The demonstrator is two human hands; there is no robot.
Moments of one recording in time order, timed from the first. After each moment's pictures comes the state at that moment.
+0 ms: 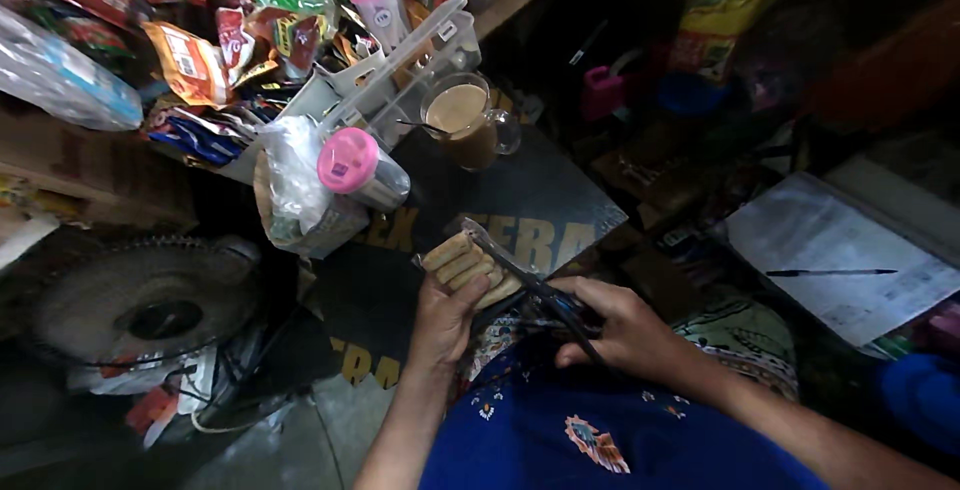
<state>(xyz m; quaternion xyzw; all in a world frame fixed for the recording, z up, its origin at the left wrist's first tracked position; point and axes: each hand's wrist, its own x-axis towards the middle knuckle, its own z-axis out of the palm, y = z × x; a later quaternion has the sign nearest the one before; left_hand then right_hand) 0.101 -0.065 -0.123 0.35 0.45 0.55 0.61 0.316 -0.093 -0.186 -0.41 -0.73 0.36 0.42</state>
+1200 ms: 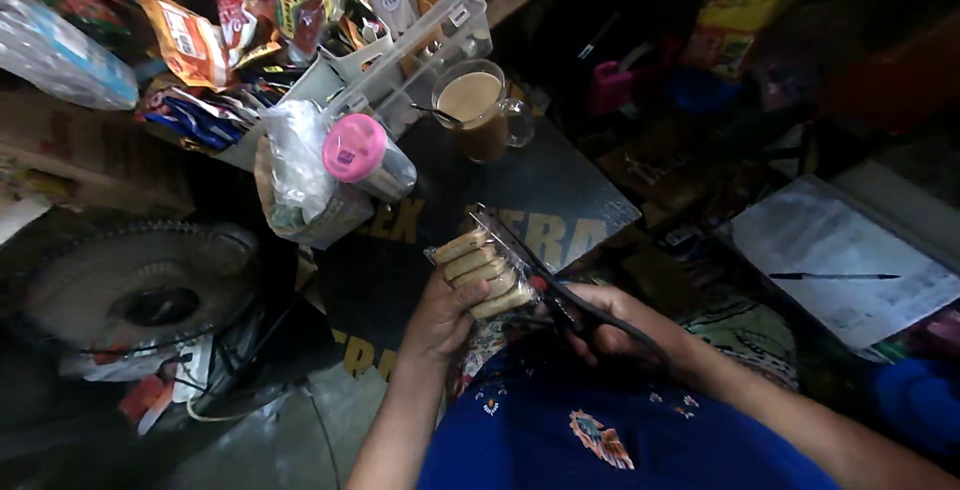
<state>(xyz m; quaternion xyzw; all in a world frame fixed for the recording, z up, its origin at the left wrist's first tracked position) 0.074 -0.056 -0.135 0.37 0.33 0.49 0.72 0.315 -0.082 -0.176 -0.20 -0.49 0.77 0.36</state>
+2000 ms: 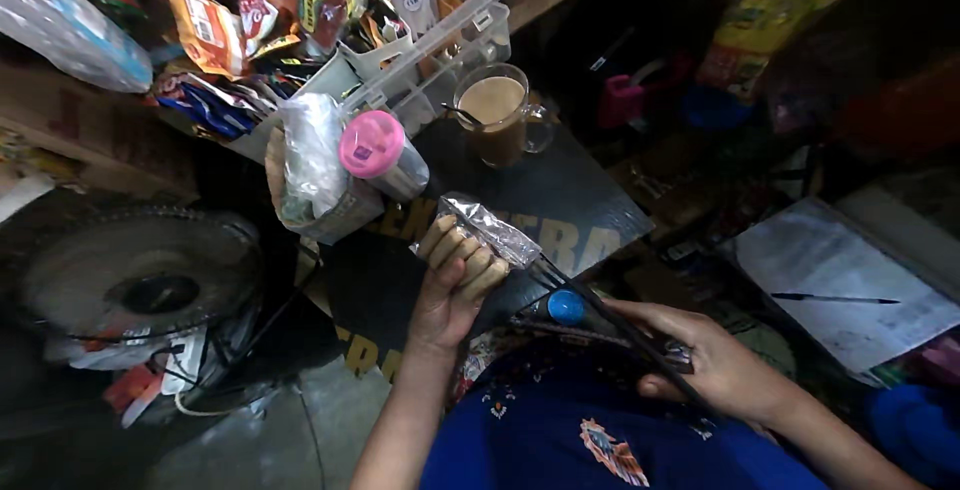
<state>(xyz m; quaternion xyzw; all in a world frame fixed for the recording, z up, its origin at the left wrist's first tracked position) 0.070 -0.046 -0.143 0.24 0.23 0.58 0.74 0.363 -0.113 -0.180 -0.40 -0.71 0.44 0.37</state>
